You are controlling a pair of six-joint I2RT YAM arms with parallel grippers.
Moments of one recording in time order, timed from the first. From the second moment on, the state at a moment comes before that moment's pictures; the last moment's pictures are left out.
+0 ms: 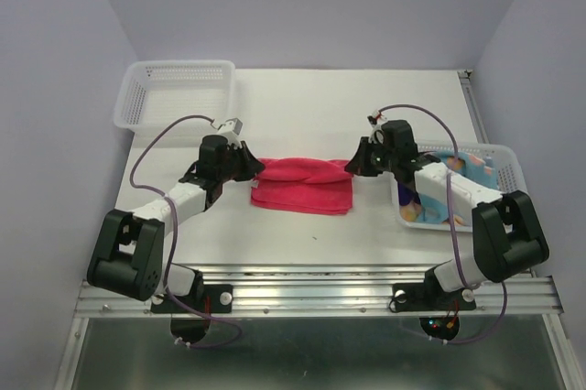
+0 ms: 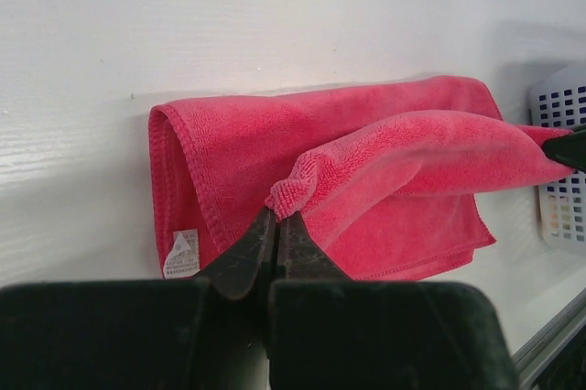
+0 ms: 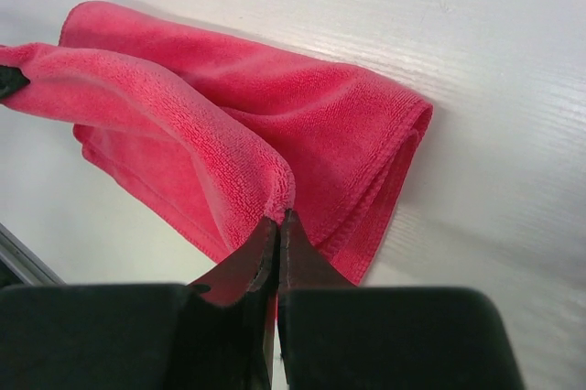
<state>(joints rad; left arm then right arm) -0.30 1.36 0.62 0.20 0.28 -0.50 0.36 1.46 0.85 -0.07 -0.34 0.43</state>
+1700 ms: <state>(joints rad) -0.38 1.44 0.63 -0.03 0.05 -0.66 0.61 1.38 0.73 -0.22 -0.06 0.58</state>
